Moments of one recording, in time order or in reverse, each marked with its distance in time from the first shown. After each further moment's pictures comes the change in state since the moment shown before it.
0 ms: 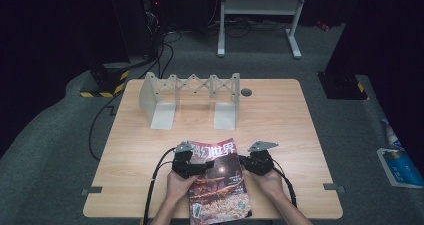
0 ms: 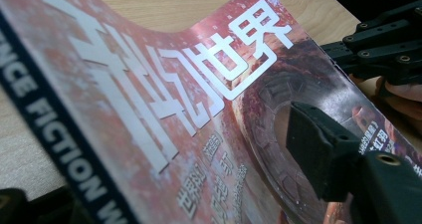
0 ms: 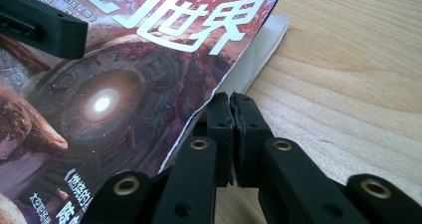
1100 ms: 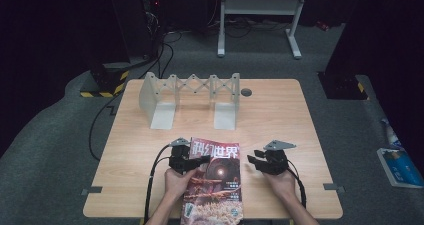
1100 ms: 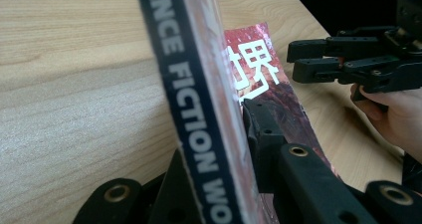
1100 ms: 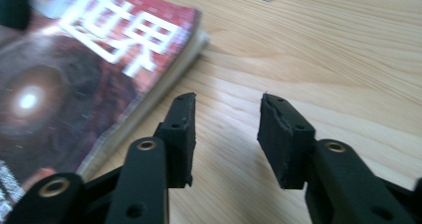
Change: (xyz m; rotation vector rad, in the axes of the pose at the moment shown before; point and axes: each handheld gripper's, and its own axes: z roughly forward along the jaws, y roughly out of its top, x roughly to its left) left arm -0.010 0.020 -0.020 0.015 -0.050 -0.072; right arm -0.024 -0.014 -0.035 -0.056 -0.106 0.074
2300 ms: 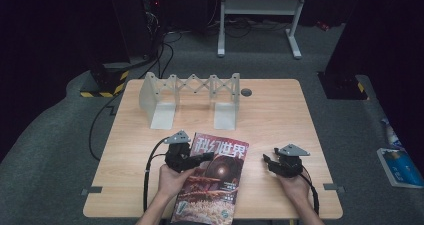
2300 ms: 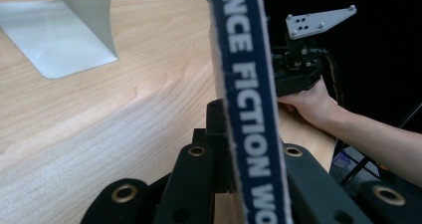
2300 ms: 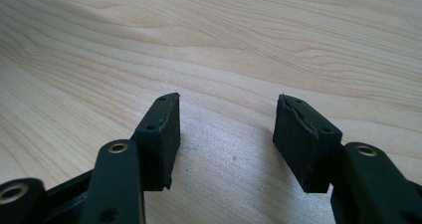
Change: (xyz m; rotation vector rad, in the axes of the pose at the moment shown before) left arm -0.056 0.038 -0.045 -0.023 -0.094 0.216; right arm -0.029 -0.029 -0.013 -0.062 -0.218 -0.023
